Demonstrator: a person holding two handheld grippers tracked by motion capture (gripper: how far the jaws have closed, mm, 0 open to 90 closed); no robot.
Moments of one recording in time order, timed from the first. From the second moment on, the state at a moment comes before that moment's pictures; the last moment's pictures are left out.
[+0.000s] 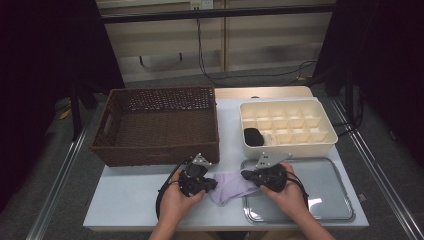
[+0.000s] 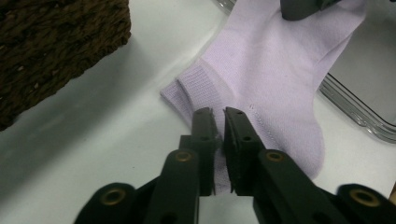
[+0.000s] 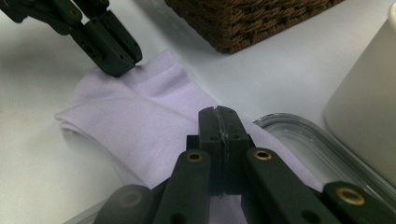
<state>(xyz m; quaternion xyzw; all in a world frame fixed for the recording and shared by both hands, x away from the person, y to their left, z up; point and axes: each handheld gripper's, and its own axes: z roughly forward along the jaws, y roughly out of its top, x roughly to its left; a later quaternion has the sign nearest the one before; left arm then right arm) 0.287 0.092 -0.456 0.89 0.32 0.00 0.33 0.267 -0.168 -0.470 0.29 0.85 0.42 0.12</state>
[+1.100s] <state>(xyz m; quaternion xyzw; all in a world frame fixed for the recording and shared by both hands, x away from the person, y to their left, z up) 0.297 0.093 -0.455 0.88 0.34 0.00 0.34 0.268 -0.176 -0.466 0.30 0.84 0.44 0.12</state>
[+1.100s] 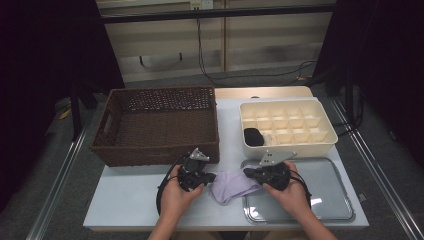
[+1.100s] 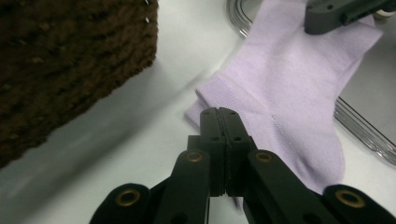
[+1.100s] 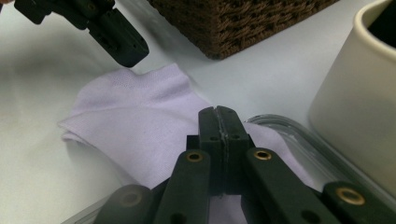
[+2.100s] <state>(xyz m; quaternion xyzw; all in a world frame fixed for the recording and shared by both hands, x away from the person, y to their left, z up) 0.291 0.078 -0.460 0.89 0.32 -0.01 0.34 0.257 -0.170 -0.473 0.30 0.86 0.41 0.11</state>
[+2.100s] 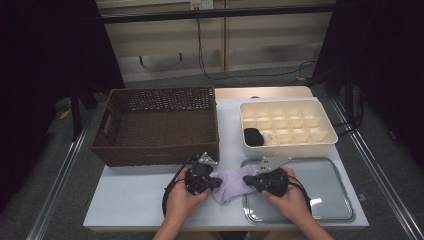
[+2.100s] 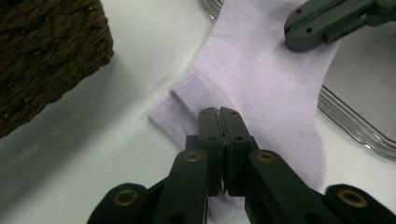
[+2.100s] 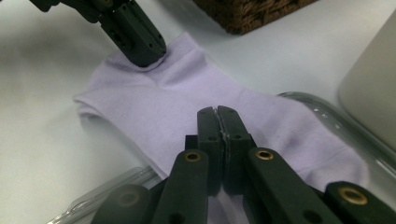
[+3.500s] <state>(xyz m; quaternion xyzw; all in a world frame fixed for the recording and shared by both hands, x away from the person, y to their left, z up) 0.305 0.121 -0.458 0.87 0.36 0.00 0.33 0.258 -0.159 -0.477 0.29 0.85 0.42 0.11</state>
